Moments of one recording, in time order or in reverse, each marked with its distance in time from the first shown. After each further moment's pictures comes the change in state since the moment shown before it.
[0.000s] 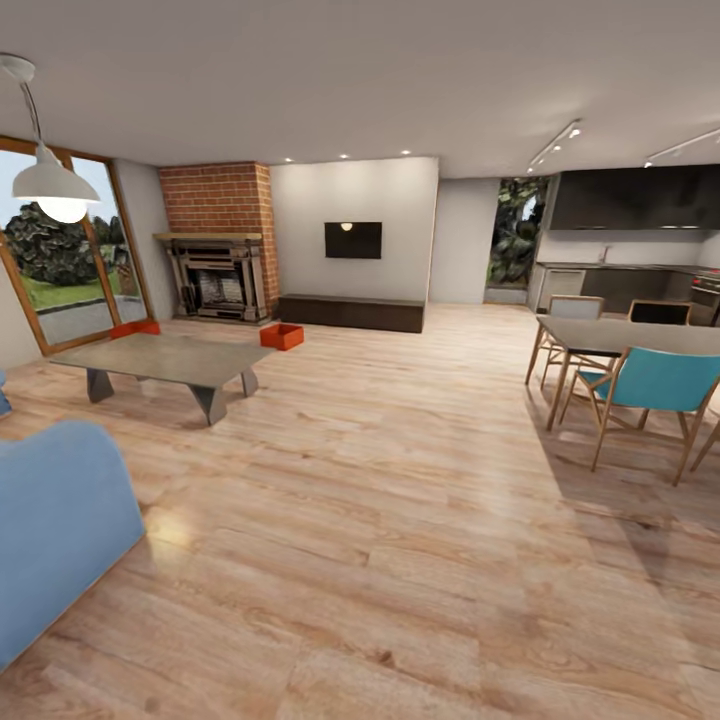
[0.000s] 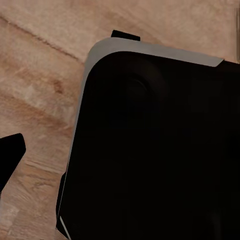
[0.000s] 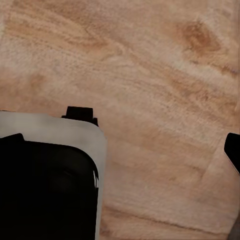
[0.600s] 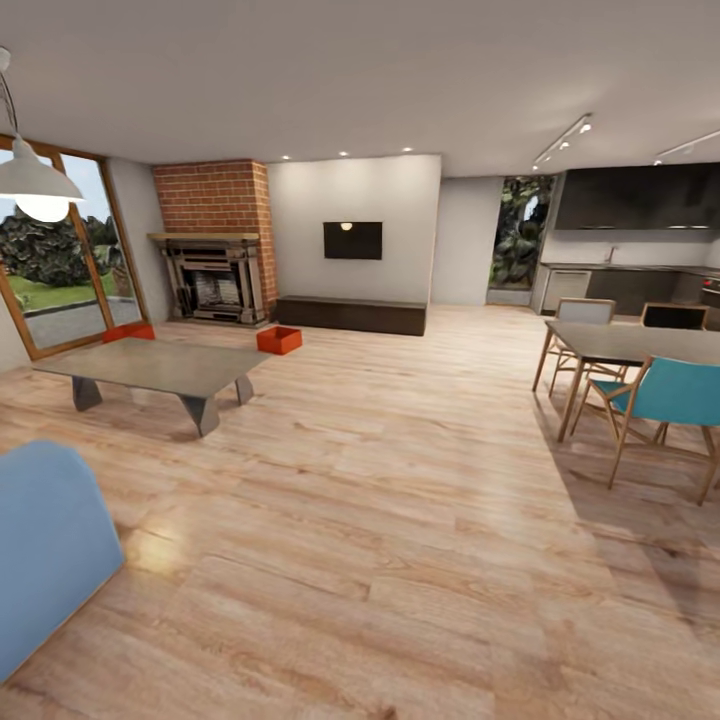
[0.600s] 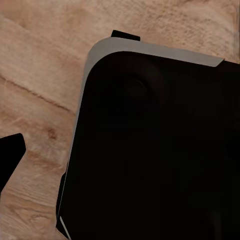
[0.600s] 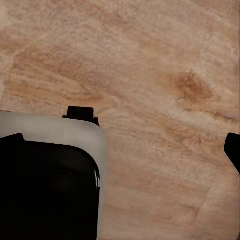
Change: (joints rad) left arm 0.000 0.000 0.000 0.000 0.000 0.000 0.000; right arm 0.000 0.001 -0.006 0.000 -0.004 0.001 0.000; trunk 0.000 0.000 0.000
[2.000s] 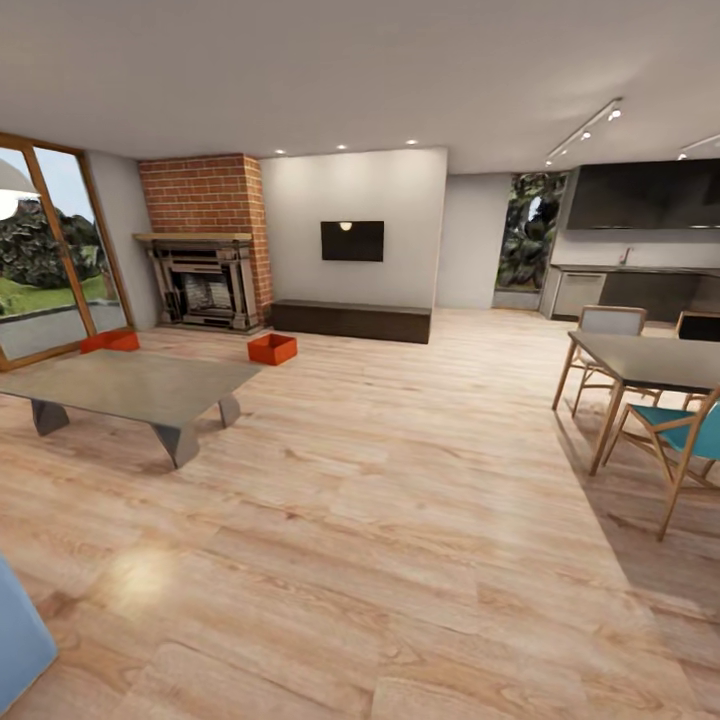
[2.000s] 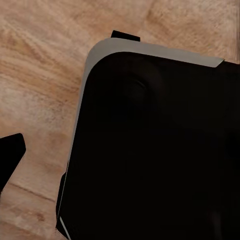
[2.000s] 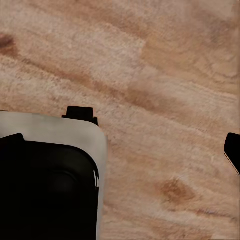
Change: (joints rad) left arm 0.000 0.000 0.000 0.000 0.000 -0.001 0.000; right arm 0.000 -0.001 -0.001 0.000 0.002 0.000 0.000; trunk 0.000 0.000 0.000
